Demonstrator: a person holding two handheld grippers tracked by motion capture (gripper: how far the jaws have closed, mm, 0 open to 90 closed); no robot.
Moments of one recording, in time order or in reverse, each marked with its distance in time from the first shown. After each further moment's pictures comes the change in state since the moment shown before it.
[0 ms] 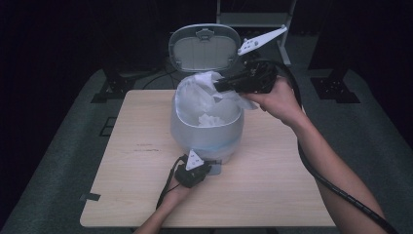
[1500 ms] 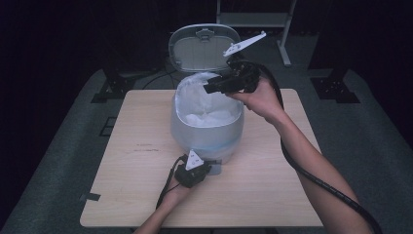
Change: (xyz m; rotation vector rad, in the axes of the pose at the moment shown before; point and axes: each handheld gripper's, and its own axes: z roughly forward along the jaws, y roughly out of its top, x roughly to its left) left arm 0.000 0.000 0.000 0.001 -0.005 -0.002; right arm -0.024 -0.005 0.045 0.022 -0.023 0.083
